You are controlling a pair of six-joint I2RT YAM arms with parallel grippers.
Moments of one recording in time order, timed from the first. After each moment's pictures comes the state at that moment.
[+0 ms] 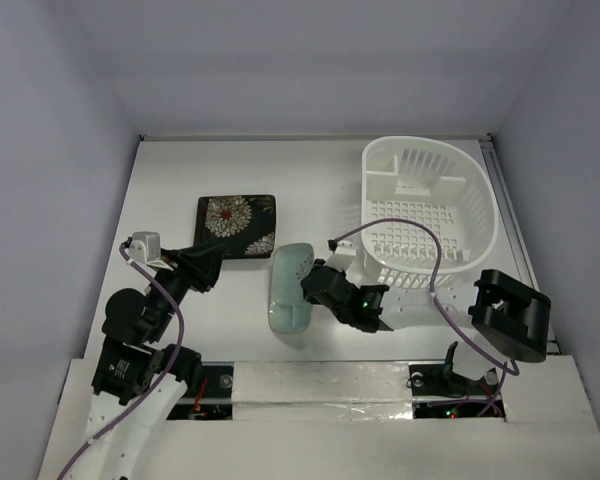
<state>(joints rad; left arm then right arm) -0.35 0.22 0.60 -0.31 0.08 -0.50 1.17 1.52 0.74 0.13 0.62 0.98</state>
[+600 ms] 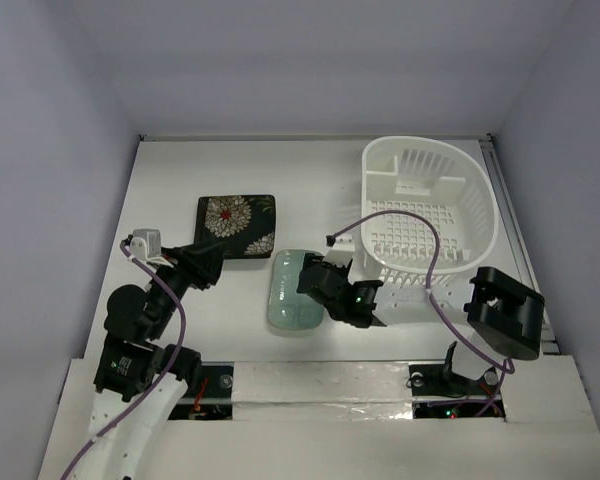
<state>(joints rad) -0.31 0.24 0.60 -0.31 0.10 -0.50 1.17 1.57 0.82 0.01 0.76 0.95</state>
